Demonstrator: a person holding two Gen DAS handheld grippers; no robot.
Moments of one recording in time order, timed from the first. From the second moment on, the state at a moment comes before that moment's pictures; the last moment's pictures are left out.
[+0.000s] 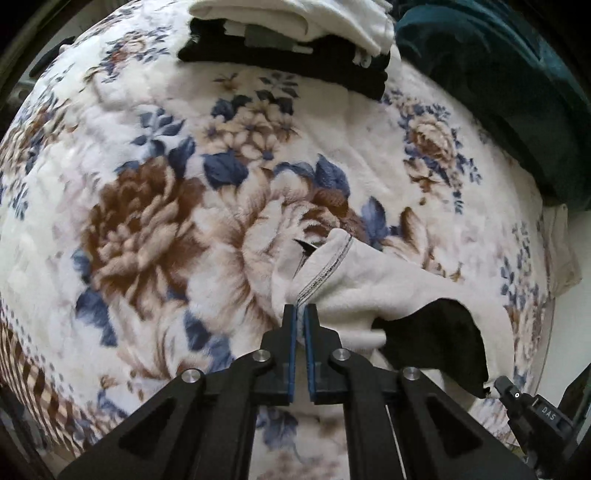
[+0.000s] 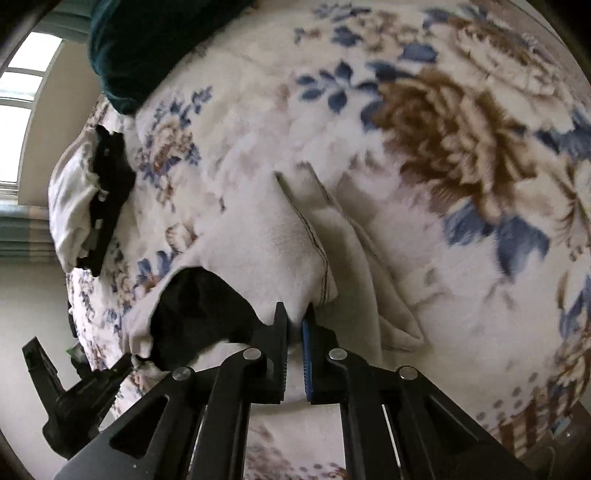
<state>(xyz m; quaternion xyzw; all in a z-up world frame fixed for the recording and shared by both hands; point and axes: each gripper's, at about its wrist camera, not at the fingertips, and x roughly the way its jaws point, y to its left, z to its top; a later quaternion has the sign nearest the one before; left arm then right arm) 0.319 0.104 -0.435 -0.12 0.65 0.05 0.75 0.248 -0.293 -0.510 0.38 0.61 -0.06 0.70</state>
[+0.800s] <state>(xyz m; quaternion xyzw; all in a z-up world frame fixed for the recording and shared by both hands) 0.254 0.169 -0.505 -0.40 0.65 0.10 0.64 0.214 -0.311 -0.577 0.44 0.67 -0.05 0.60</state>
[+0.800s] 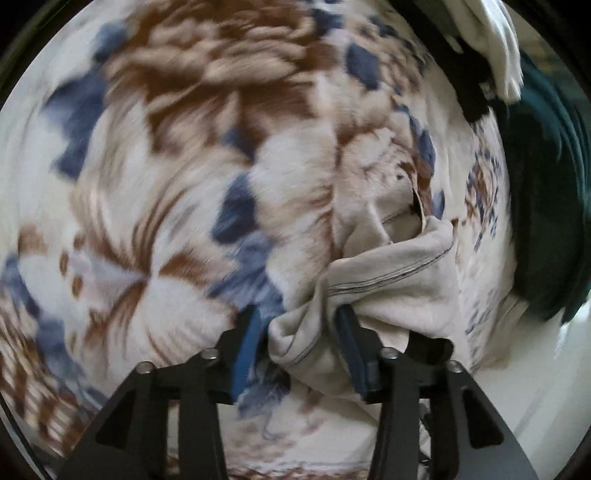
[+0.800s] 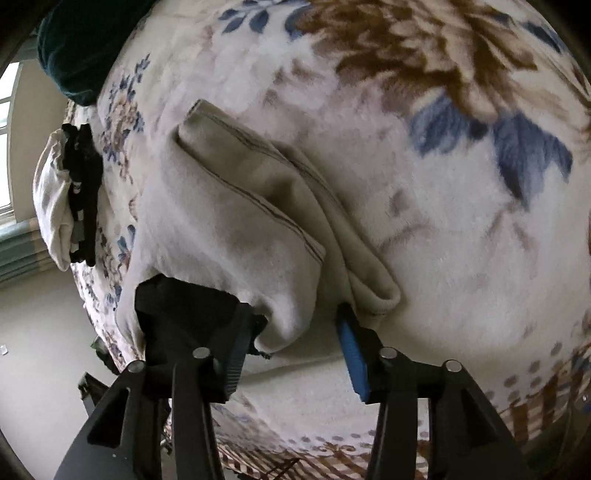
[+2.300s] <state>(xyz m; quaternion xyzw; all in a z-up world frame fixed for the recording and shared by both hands) 0.252 0.123 -0.509 -0.49 0.56 0.13 0.65 0.208 -0.311 -0.621 0.62 0.57 -0.04 0.53</state>
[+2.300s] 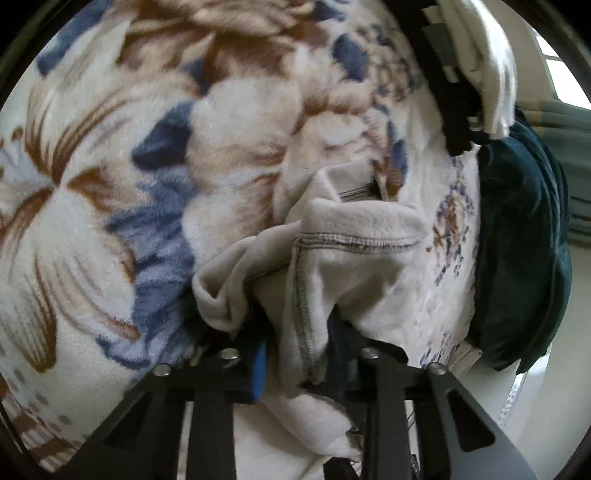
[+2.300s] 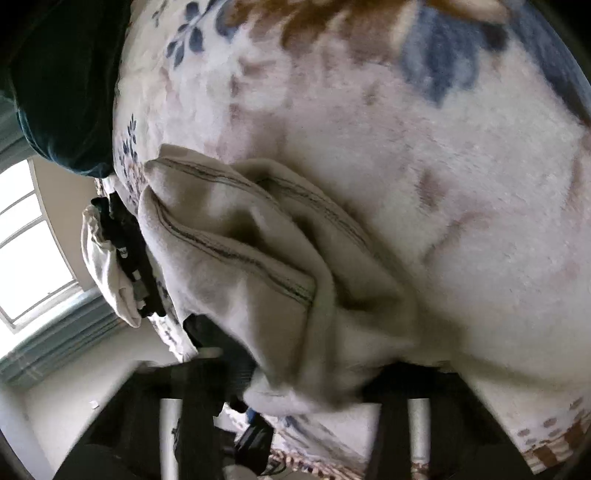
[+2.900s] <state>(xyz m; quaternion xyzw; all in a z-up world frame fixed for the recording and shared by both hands) 0.283 0.141 -0.419 -0.48 0.51 0.08 0.71 0.253 -0.282 -0.504 0.56 0.54 0.01 0.63</state>
